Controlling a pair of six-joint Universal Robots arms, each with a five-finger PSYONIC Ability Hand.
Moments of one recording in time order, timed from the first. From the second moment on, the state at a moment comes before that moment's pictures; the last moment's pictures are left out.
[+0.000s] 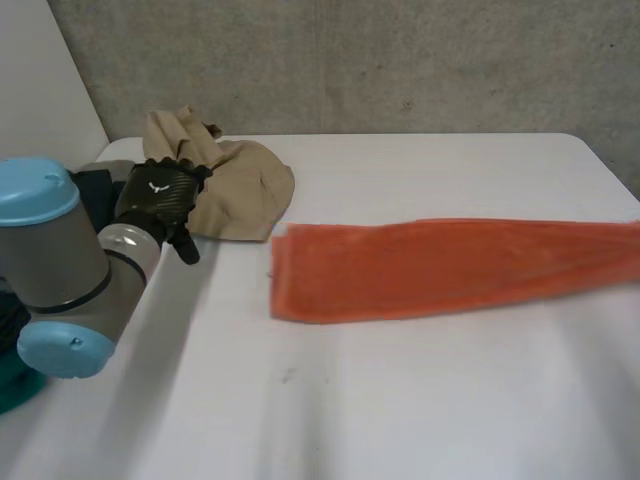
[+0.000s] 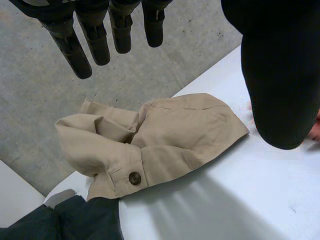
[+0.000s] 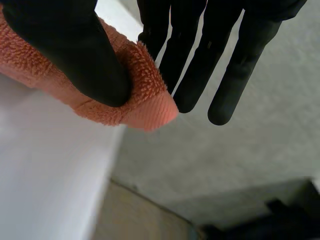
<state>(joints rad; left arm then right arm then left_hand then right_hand) 4.37 -1.99 -1.53 3.38 -1.58 3.48 1.22 -0.88 1.23 -0.13 1.43 2.41 0.19 0.20 0.21 0.20 0.05 1.10 1.17 1.18 1.20 0.97</state>
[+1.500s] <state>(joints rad) 4.27 -1.90 -1.63 3.41 -1.55 3.45 1.86 -1.13 1.54 -0.37 1.33 2.56 0.19 0.20 0.21 0.20 0.05 1.08 1.18 1.19 1.20 1.00</state>
